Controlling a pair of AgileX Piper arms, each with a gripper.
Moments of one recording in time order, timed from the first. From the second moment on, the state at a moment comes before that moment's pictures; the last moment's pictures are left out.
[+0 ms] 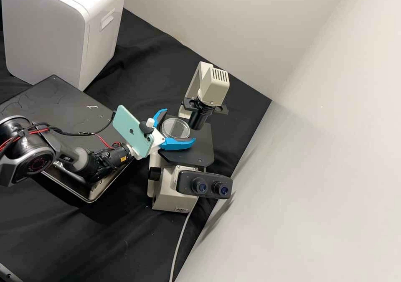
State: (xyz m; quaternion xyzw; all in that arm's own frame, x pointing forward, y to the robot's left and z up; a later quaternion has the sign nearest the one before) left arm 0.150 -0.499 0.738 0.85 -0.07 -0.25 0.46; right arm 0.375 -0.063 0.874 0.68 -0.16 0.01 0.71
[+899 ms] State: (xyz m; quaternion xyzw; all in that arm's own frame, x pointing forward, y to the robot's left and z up) left arm 0.153 -0.496 0.741 0.85 -0.06 -0.24 0.47; right arm 0.372 -0.059 0.878 0.69 -0.16 -0.01 0.71
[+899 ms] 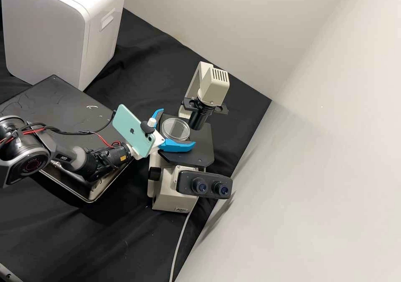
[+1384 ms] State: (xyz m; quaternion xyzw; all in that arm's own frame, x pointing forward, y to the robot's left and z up) left arm 0.152 -0.497 0.740 0.85 -0.06 -0.24 0.47; right arm 0.369 -0.068 0.884 0.68 -0.17 -0.02 0.71
